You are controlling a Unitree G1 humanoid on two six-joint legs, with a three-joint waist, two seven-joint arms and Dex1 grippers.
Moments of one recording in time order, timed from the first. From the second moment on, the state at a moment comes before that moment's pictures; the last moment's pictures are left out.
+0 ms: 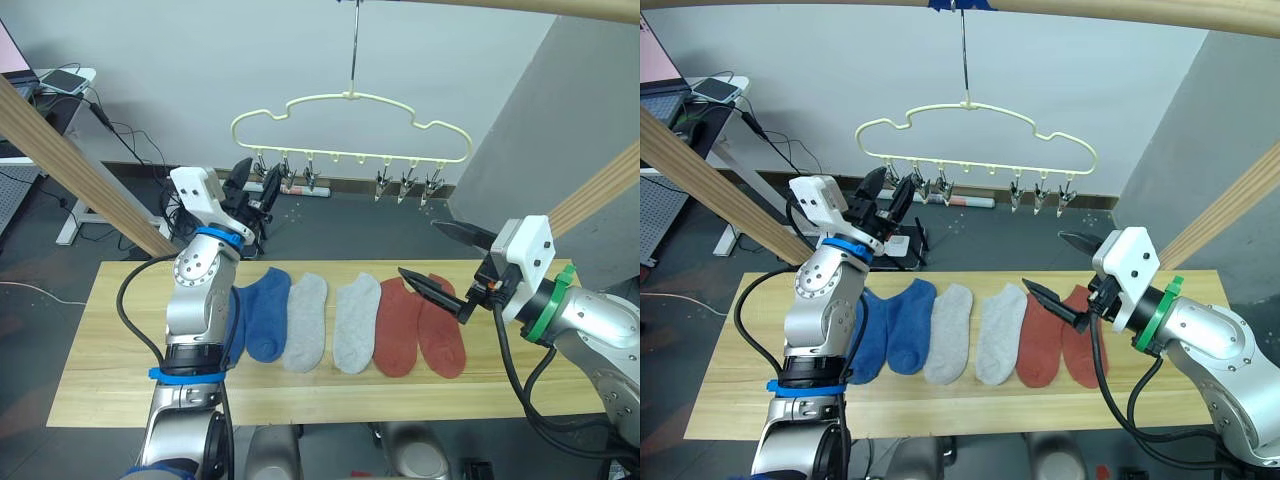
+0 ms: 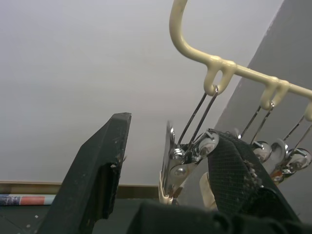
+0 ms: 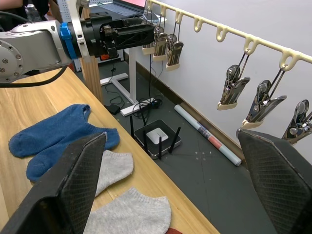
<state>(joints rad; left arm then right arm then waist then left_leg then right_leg) -0.52 0.23 0.16 0.08 -0.31 0.07 -0.36 -0.13 -0.70 -0.13 -0.79 0.61 0.64 0.53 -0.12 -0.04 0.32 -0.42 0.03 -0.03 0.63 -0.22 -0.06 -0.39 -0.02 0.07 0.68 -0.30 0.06</state>
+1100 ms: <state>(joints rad) -0.53 0.28 0.16 0.00 -0.31 0.10 -0.40 0.11 -0.54 -0.01 -0.59 0.33 0.64 0.27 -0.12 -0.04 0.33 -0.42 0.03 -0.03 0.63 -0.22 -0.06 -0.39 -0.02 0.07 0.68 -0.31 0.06</state>
